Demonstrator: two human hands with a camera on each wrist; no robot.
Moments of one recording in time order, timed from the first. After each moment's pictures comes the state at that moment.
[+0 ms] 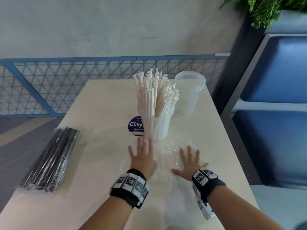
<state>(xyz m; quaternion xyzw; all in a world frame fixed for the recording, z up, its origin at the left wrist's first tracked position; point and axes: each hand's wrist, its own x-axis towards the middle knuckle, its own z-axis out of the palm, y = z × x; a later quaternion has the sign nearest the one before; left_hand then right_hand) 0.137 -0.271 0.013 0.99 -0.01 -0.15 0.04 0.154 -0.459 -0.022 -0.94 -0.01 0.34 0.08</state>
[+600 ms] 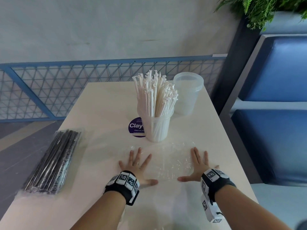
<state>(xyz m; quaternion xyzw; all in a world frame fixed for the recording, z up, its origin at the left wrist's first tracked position) 0.128 -0.229 -0.022 0.94 -0.05 -0.33 0.01 0.145 -0.489 -0.010 -0.92 0.02 0.37 0.13</state>
